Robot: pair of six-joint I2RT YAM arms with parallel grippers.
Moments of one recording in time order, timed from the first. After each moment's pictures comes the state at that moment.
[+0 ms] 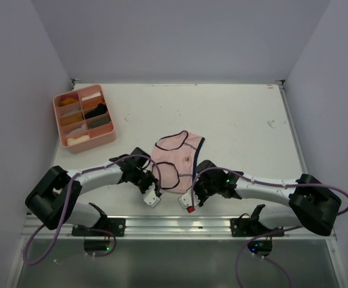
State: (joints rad) left arm -0.66 1.40 0.57 -0.36 0.68 1.69; right arm 0.96 1.30 0.50 -0.16 -0.41 -1.21
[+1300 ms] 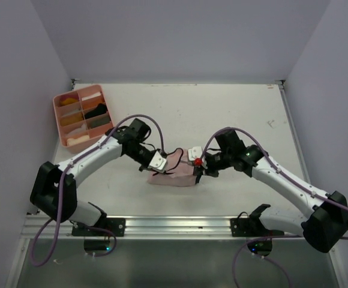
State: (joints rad) left arm -0.56 1.43 1.02 -0.87 0.95 1.38; right arm 0.66 1.14 0.85 -0.60 -0.70 -0.80
